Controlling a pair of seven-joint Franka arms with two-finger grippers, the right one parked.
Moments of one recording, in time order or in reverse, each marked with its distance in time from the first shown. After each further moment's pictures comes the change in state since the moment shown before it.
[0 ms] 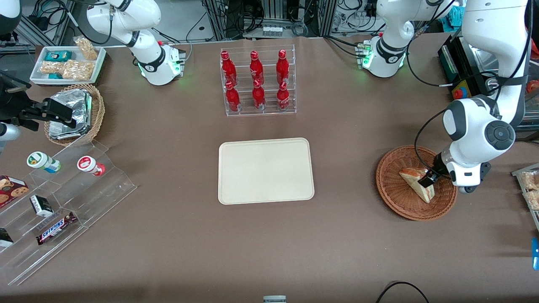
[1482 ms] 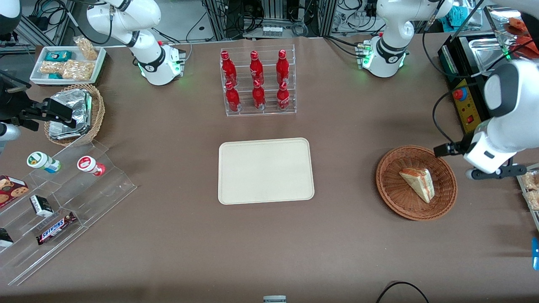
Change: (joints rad) arm 0.015 -0.125 -0.038 0.278 0.088 -0.523 0.632
